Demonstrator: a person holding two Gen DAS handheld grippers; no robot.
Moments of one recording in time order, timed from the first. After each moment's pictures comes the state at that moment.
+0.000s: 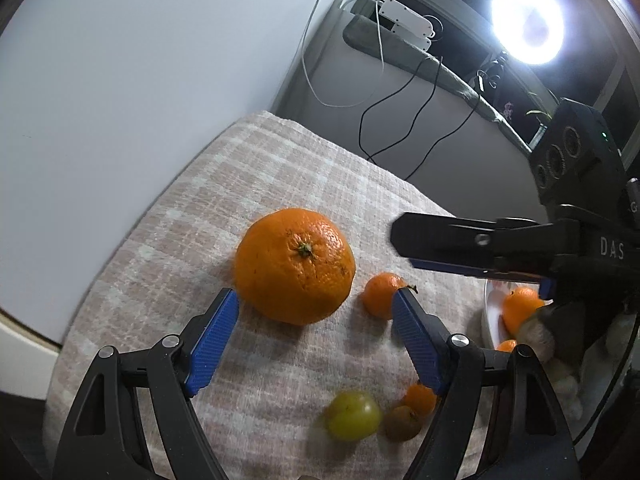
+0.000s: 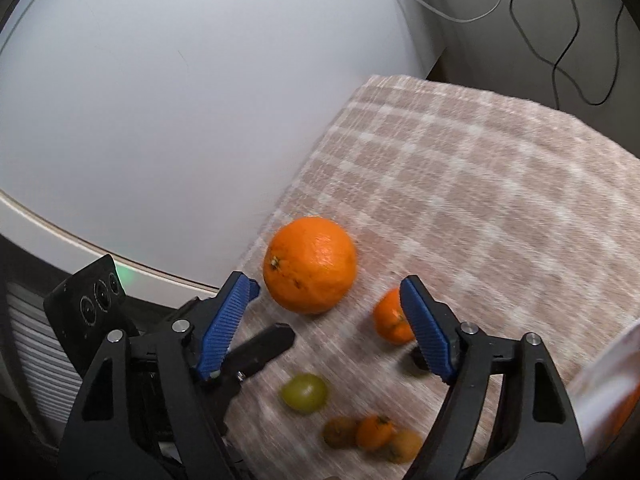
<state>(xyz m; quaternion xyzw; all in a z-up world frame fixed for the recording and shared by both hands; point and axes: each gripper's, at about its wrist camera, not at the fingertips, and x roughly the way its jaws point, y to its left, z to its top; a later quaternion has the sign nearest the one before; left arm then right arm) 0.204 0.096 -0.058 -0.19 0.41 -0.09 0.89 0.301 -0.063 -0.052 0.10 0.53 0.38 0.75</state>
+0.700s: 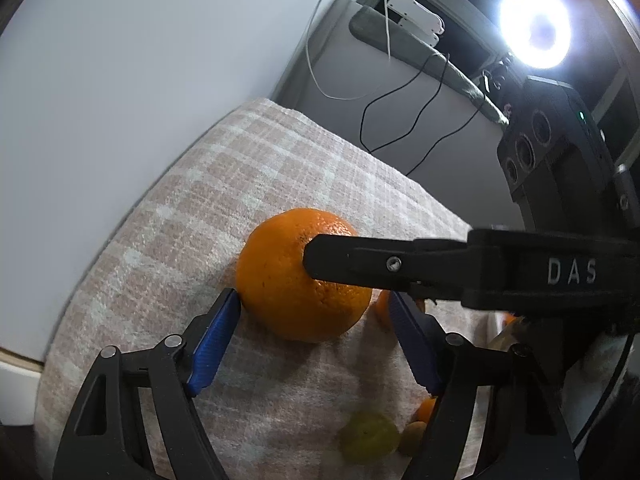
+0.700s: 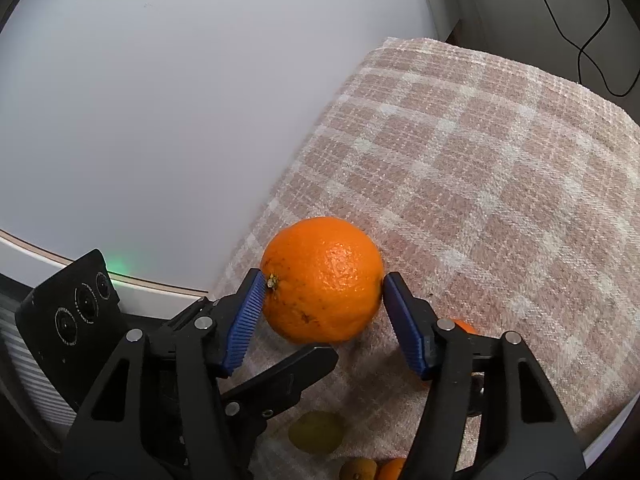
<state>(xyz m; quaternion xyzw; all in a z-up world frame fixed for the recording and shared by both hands) 0.214 0.095 -0.075 -0.20 0.42 -0.11 0.88 0.319 -0.013 -0.079 0.08 0.57 0.37 0.73</state>
